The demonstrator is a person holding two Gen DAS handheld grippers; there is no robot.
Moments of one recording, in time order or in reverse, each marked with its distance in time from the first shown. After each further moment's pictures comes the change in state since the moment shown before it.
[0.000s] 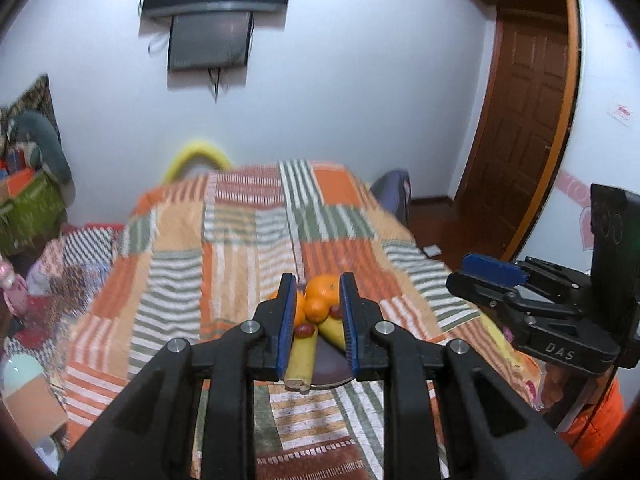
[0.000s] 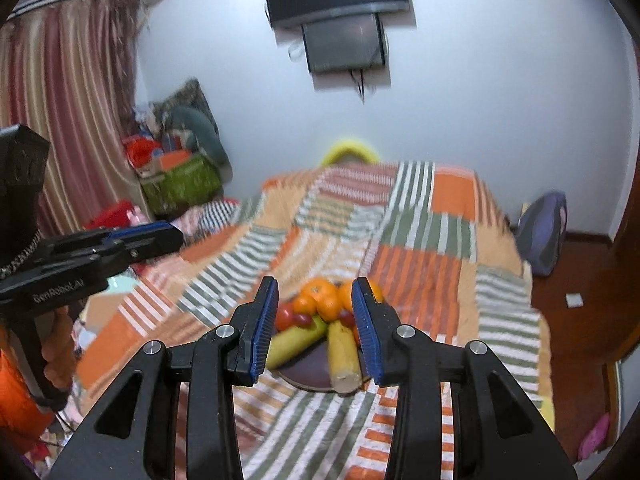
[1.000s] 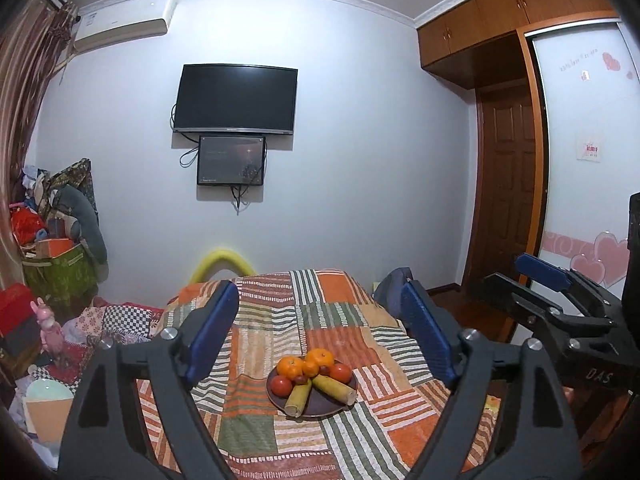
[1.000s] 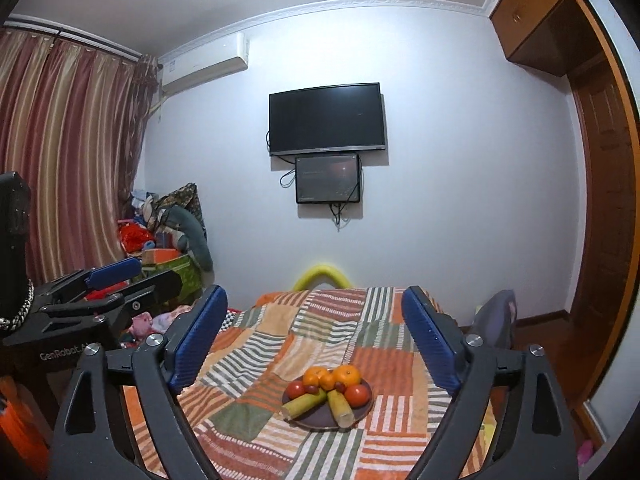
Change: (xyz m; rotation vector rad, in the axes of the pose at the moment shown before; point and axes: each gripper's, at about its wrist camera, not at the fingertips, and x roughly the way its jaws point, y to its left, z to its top) left arm -0.173 -0.051 -0.023 0.024 -0.389 0.071; right arm -0.147 0.085 -0.001 -0.065 -0.424 -0.158
